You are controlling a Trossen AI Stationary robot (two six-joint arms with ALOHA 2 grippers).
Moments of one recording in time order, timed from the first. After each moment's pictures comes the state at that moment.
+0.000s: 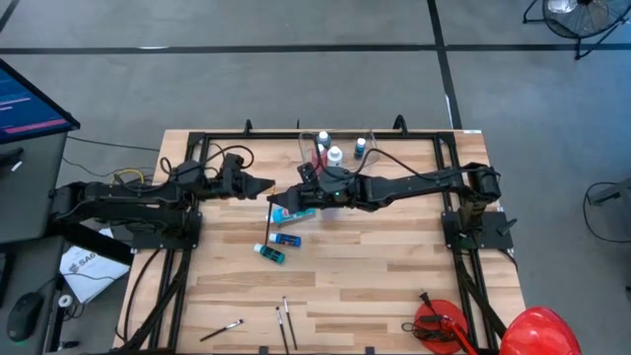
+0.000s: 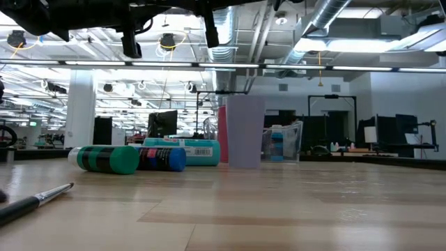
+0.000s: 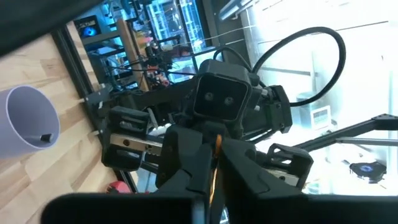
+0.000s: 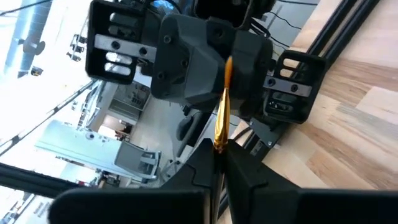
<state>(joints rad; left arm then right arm) 0.20 0.85 0.38 0.67 0.14 -1.31 0.03 1.85 1.43 0.29 0.05 1.08</state>
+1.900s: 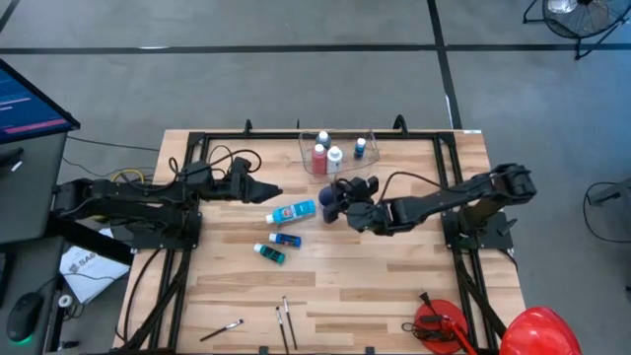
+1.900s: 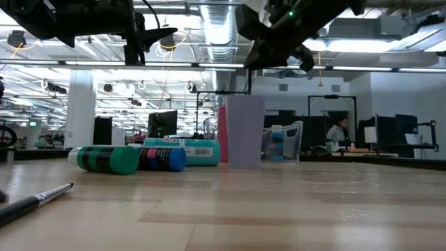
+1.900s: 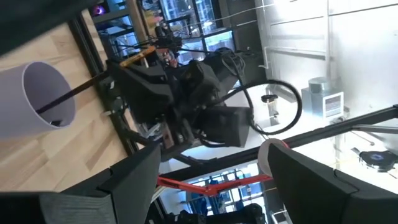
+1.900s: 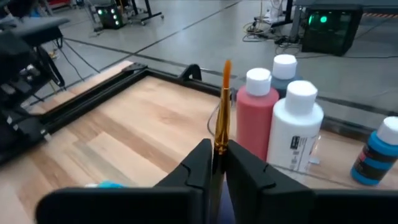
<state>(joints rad) 0.21 0.93 0.38 0.69 0.21 -1.31 0.18 1.60 0.99 0.06 0.97 0.63</state>
